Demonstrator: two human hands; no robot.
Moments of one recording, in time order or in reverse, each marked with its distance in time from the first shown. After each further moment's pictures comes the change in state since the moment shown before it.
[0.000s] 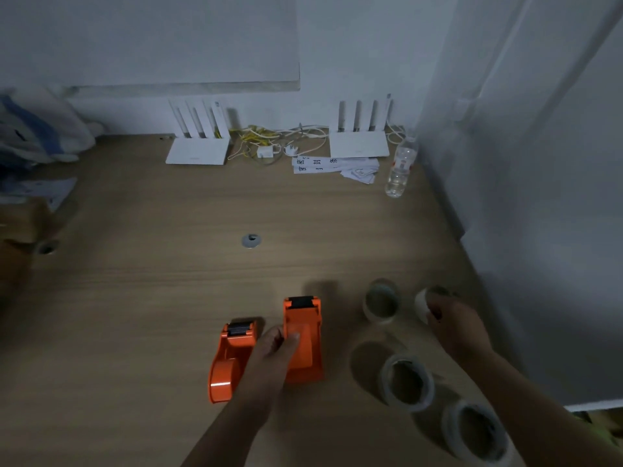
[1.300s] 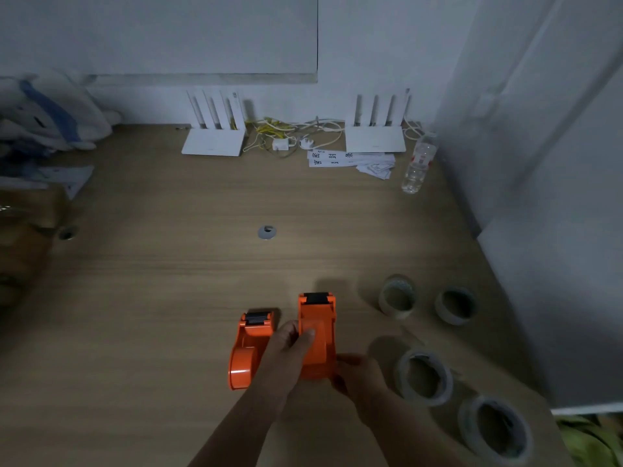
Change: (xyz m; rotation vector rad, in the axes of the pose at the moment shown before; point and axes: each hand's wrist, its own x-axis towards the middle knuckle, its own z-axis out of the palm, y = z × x) left_hand 0.003 -0.012 -0.022 0.021 -0.039 -0.034; right_hand -0.081 -0.151 0.135 1.154 -0.466 0.714
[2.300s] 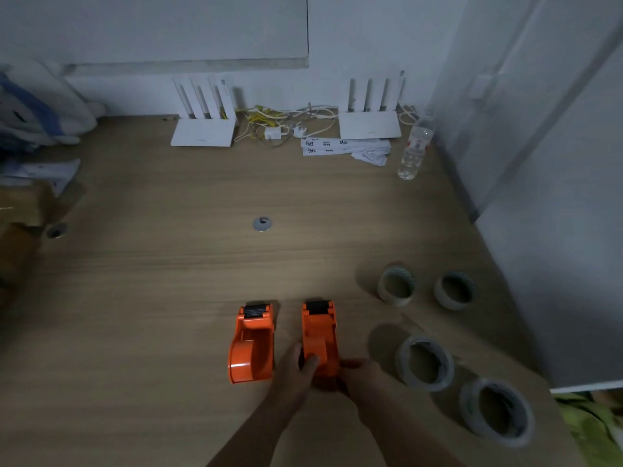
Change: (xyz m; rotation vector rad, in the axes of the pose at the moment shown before) left_hand 0.005 -0.052 0.000 0.460 -0.051 -0.102; right_hand -0.013 0.016 0.002 0.020 0.017 0.036
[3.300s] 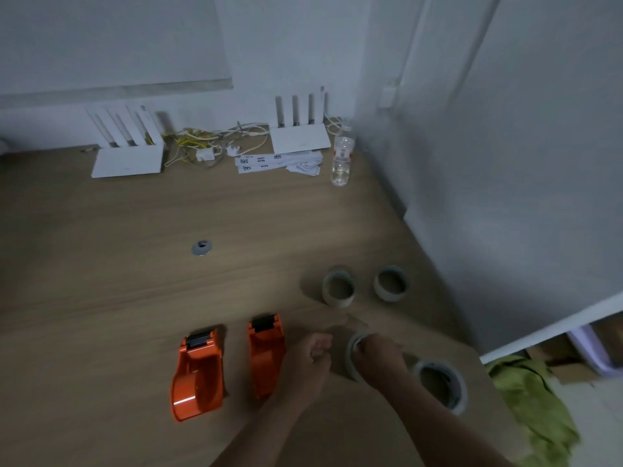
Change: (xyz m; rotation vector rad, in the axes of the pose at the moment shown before) left_hand 0.005 0.064 0.084 0.207 -0.097 0.253; right_hand -0.010 -0.050 -0.118 -1.007 0.335 -0.294
